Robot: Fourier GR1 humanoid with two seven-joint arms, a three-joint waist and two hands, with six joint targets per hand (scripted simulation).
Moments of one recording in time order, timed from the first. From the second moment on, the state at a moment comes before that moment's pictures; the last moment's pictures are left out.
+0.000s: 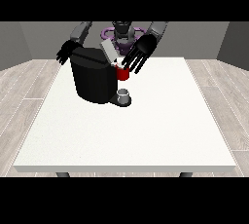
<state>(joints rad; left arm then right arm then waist) -1.16 0.45 0.06 -0.62 -0.75 -0.20 -0.16 -0.30 -0.04 -0.06 -1.34 -0.03 -0.17 -0.10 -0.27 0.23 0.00</state>
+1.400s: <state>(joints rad) -0.74 0.15 0.34 -0.66 -0.35 -0.23 -0.24 -0.13 -0.12 -0.07 -1.44 -0.07 -0.07 -0.02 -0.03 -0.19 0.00</state>
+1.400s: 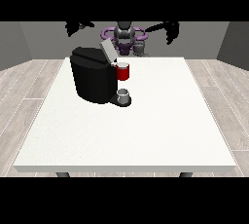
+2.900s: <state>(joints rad) -0.35 0.01 0.22 -1.20 -0.04 -0.29 -0.09 -0.38 -0.18 -0.10 -1.26 -0.07 0.05 -0.01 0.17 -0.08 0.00</state>
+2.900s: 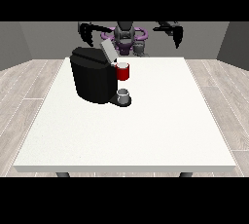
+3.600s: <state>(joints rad) -0.29 0.06 0.19 -1.35 0.00 -0.23 -0.05 -0.57 -0.16 -0.08 -1.13 -0.01 0.05 -0.02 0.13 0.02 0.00</state>
